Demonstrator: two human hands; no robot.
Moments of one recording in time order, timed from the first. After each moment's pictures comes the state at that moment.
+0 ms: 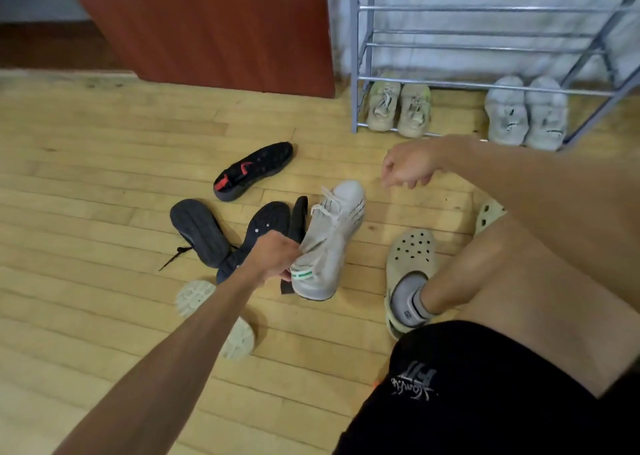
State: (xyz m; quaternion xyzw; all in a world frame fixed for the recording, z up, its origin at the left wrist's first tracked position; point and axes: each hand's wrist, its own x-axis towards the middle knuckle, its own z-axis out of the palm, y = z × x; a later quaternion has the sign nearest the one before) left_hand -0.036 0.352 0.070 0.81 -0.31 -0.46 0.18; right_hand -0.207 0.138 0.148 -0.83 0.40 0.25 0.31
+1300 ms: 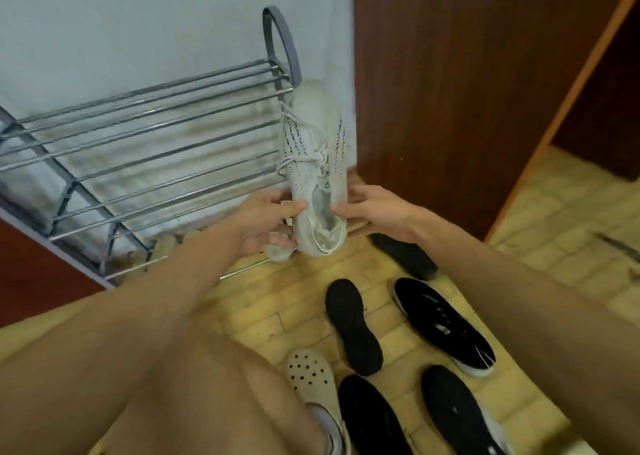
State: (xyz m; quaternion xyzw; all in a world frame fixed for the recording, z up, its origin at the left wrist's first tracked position) left_hand -0.388 0.008 0.234 0.56 -0.53 -0.58 0.24; right_hand -0.595 0.018 0.202 -0.52 0.53 -0.31 0.60
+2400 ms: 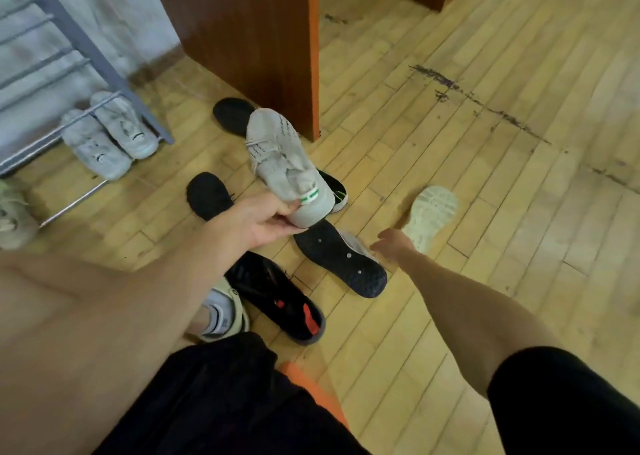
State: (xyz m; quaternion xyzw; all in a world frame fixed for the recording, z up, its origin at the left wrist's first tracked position) left_hand -0.561 0.193 0.083 0.52 -0.29 -0.80 0.08; right_hand -0.751 0.341 -0.045 -0.20 0.86 -0.12 0.46
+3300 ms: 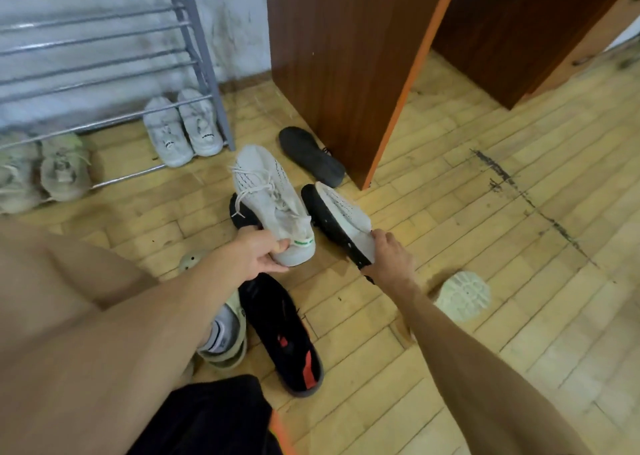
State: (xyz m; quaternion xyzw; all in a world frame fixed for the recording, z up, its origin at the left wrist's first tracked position) left_hand -0.495 0.159 0.049 0.63 -0.26 -0.72 0.17; right_hand -0.720 0.245 -0.010 -0.52 0.84 0.01 0.18
